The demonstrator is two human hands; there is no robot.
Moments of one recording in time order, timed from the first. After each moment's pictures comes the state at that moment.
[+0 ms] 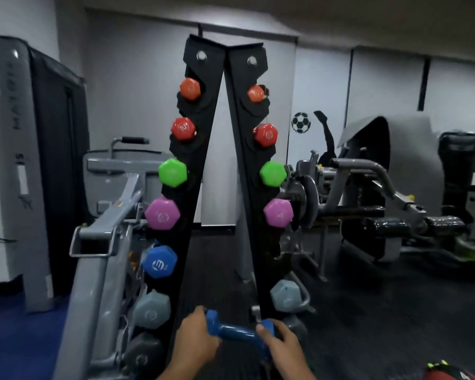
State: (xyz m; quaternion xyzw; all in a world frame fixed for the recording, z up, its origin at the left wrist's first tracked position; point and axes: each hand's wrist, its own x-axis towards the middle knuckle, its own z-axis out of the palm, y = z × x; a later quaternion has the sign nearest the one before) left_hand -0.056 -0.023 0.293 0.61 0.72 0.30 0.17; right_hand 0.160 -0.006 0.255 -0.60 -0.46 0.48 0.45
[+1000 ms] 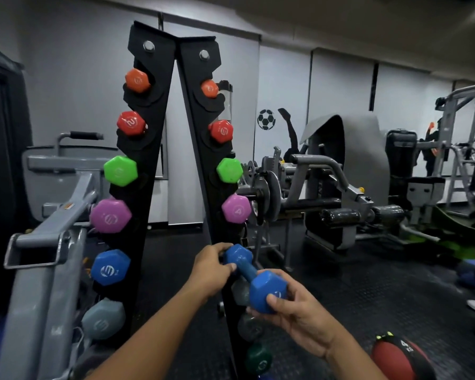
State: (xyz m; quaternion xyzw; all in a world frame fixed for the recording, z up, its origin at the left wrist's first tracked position) left_hand 0.045 0.029 0.412 0.67 0.53 0.46 0.22; right_hand 0.258 -0.068 0.379 -0.21 -0.52 0.66 0.51
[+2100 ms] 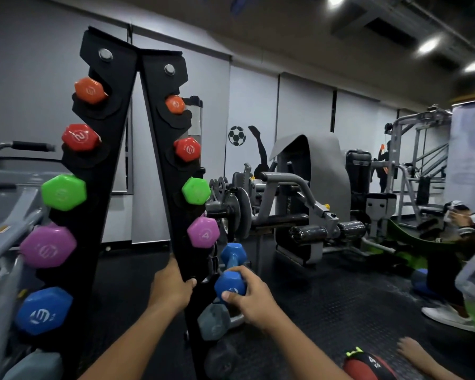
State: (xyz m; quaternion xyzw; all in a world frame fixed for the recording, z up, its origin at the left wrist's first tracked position) left_hand 0.054 0.069 0.425 0.64 0.62 0.43 0.14; right_hand 0.259 0.030 0.399 -0.50 -0.66 0.25 0.50
